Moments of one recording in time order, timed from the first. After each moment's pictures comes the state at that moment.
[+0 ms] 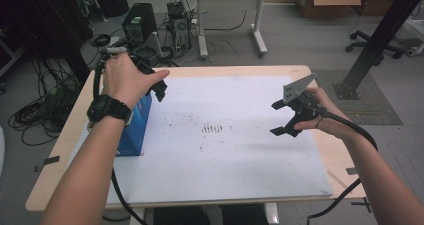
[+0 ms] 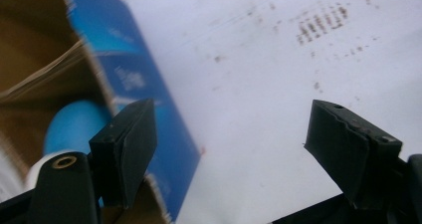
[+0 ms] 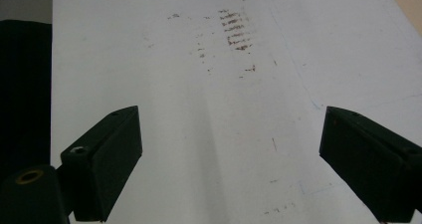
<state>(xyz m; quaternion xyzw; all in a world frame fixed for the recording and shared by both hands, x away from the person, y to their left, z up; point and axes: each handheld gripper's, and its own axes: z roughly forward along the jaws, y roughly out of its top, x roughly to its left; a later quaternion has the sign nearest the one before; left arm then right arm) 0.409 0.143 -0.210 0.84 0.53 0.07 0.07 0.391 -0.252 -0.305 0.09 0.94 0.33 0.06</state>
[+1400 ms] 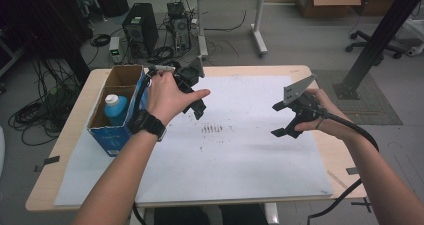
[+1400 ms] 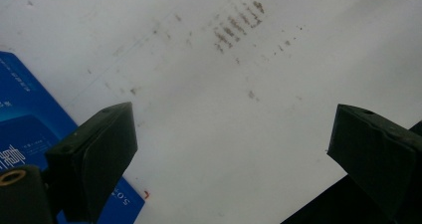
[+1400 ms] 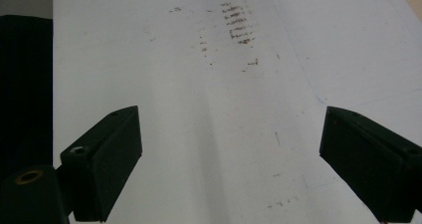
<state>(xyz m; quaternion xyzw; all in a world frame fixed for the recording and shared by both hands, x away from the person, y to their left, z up) 0.405 0.078 -0.252 0.89 0.45 0.03 0.09 0.390 -0.254 -0.307 0.09 0.94 0.32 0.05</state>
